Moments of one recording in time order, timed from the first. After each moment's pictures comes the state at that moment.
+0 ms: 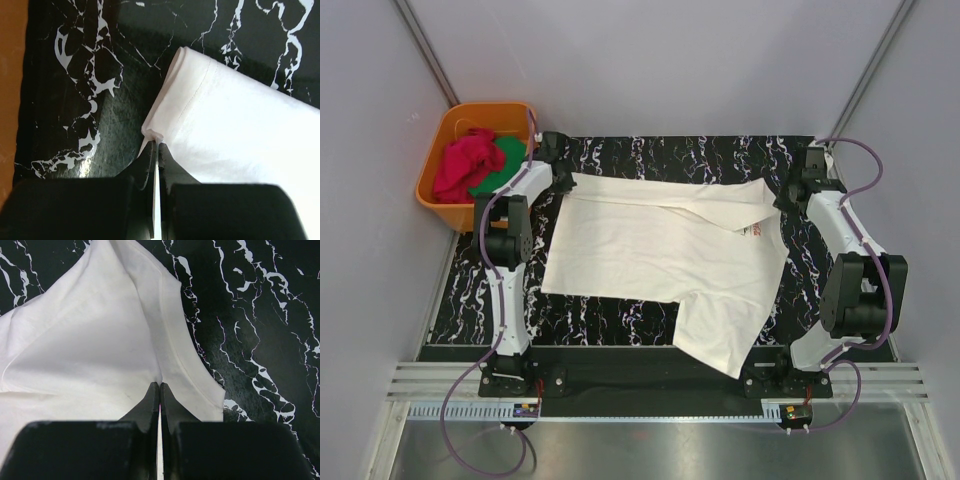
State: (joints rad) left arm -0.10 2.27 1.82 -0.50 -0.12 -0.37; right arm -0.04 1.61 1.27 -0.53 0.17 0.42
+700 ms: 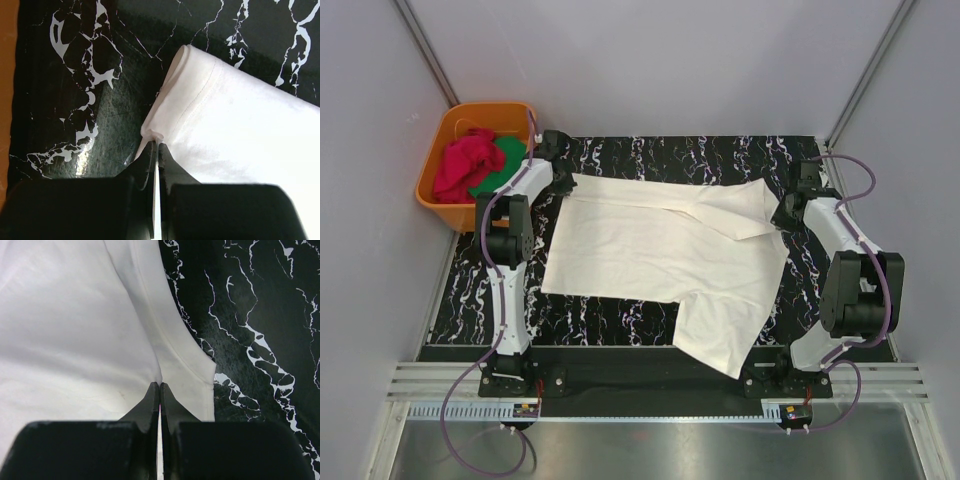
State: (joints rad) left arm -0.10 2.30 1.88 -0.59 -0.11 -0.40; right arm -0.04 1.62 1.19 -0.57 0.17 0.43
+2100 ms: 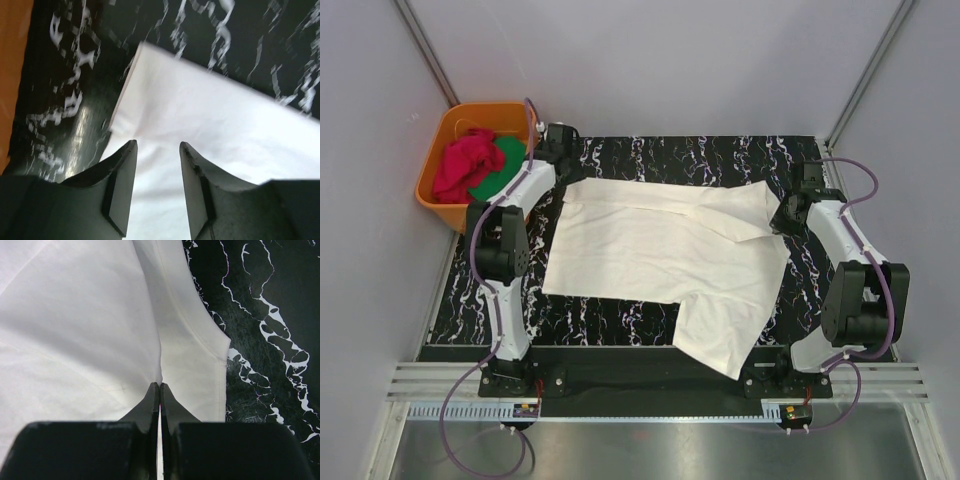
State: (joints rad) left arm -0.18 2.07 1.70 -0.49 -0.16 -0.46; right arm -0.04 1.56 1.17 -0.65 0.09 0.46
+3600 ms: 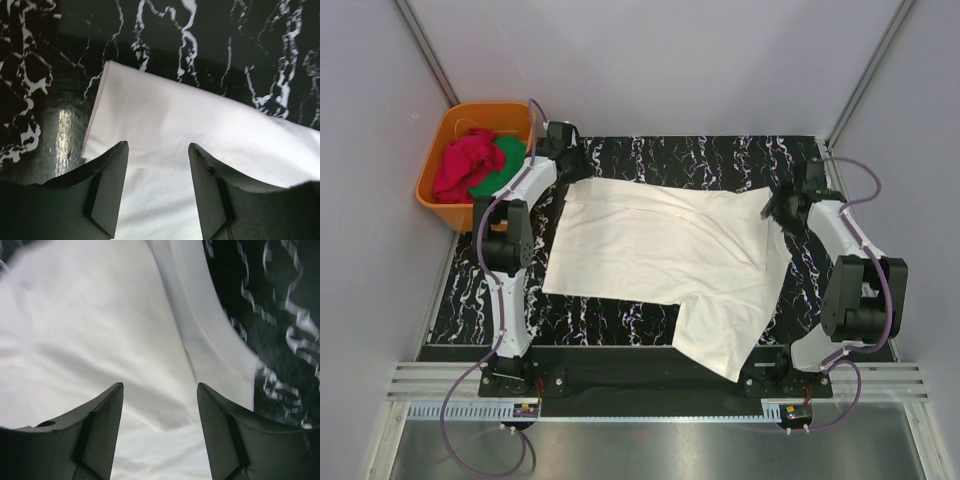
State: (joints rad) left arm -0.16 2.19 1.82 -0.49 -0.01 -0.42; right arm -0.06 1.56 1.07 -0.54 0.02 0.55
